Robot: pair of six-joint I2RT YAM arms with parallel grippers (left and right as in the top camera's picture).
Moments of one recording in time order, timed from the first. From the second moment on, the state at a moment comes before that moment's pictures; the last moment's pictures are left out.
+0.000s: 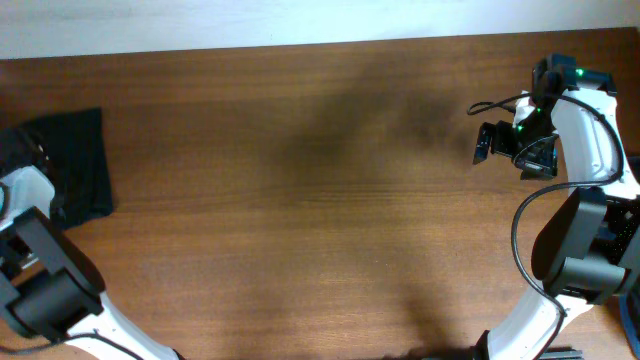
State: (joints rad) left arm 0.57 2.09 1.49 -0.54 -0.25 0.05; right arm -0.27 1.99 1.73 -1.33 -0.09 0.09
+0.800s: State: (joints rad) left arm 0.35 1.62 1.53 -0.58 -0.15 -0.03; right arm -0.27 1.99 1.73 -1.33 -0.09 0.09
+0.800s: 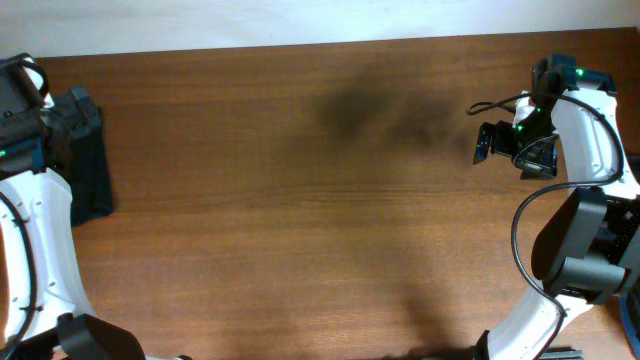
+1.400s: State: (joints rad) left arm 0.35 1.62 1.53 -0.59 -0.15 -0.03; right arm -0.27 1.99 1.73 -1.33 -0.09 0.09
